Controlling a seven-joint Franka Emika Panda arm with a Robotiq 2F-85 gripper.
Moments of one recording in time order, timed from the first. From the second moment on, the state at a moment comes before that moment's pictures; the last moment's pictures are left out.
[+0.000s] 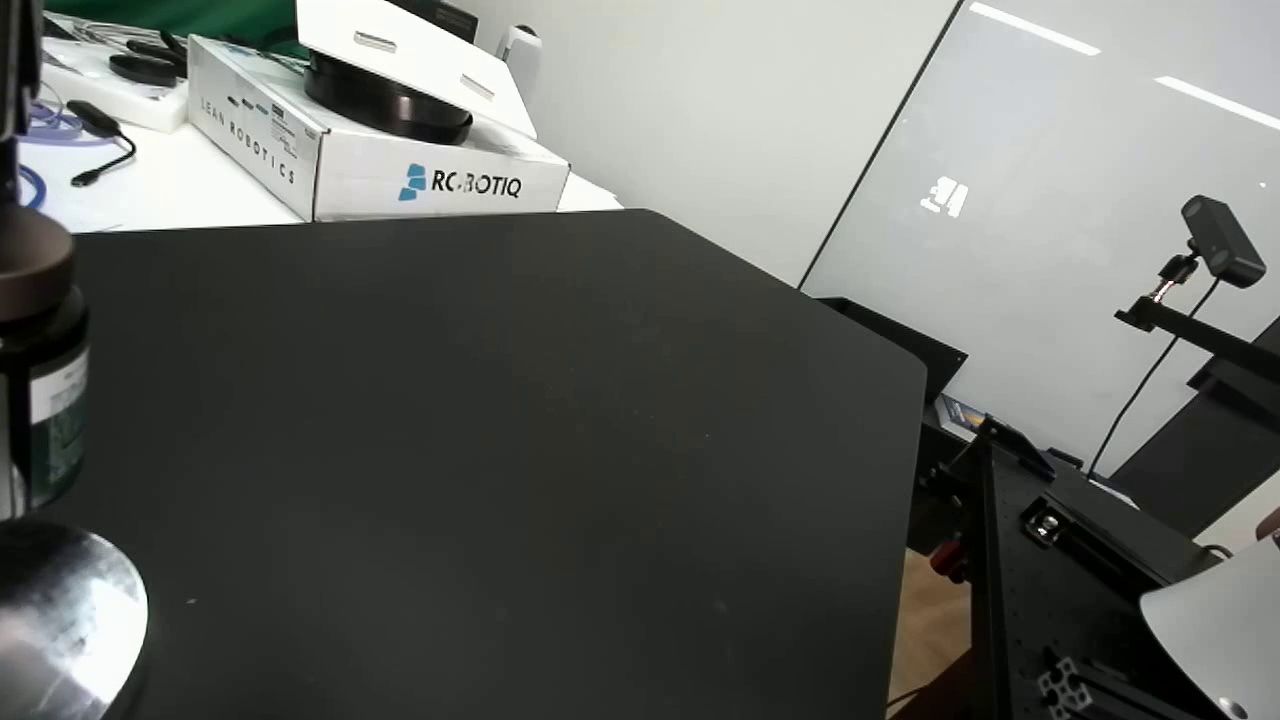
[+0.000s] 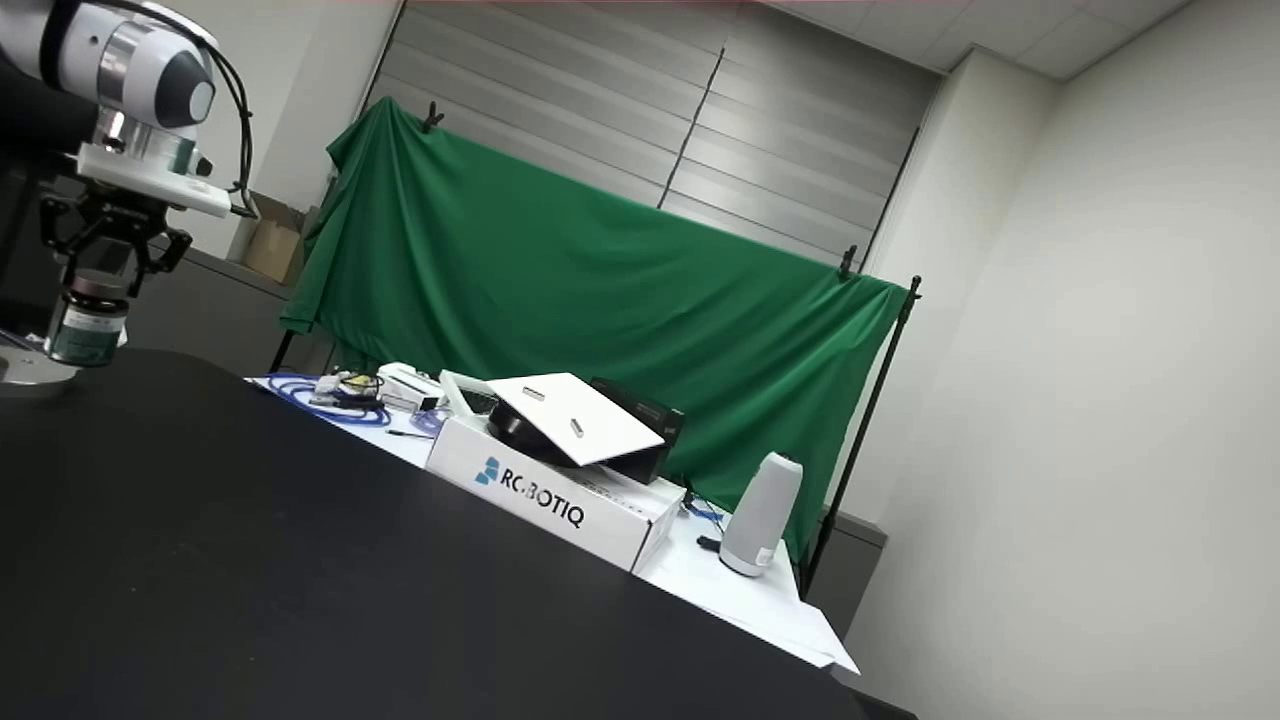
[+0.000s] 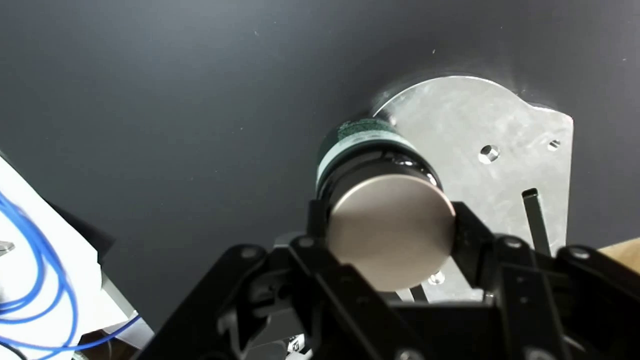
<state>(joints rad) 0.40 0.78 0.28 -1.45 -0.25 2.34 -0.40</state>
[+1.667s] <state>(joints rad) 0.47 0.86 0.29 -1.23 -0.25 2.13 -0.42</state>
